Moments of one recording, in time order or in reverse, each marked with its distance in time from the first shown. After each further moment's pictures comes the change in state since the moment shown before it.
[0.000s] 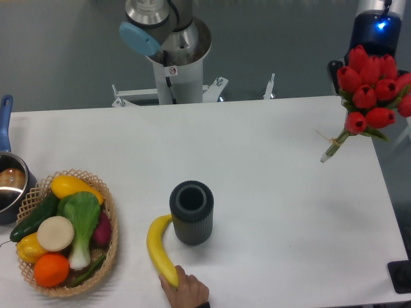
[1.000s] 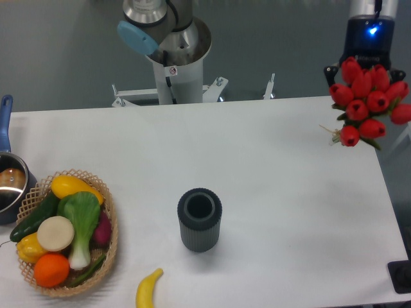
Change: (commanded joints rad) arm -0.103 0.020 -0.008 -0.006 0.437 -0.003
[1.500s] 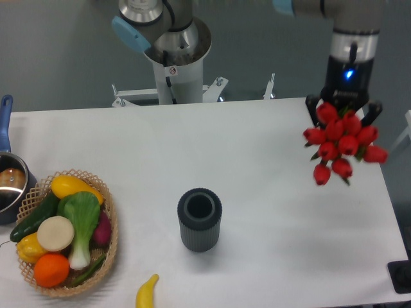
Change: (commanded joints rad) arm -0.121 -0.138 0.017 0.009 0.155 0.008
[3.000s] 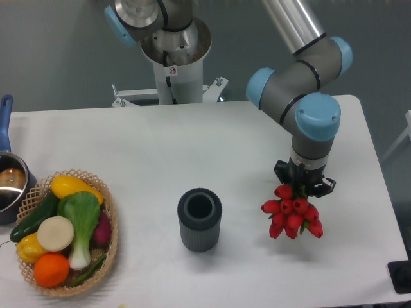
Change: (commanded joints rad) arm -0.186 -0.267 0.045 0.009 0.397 0.000
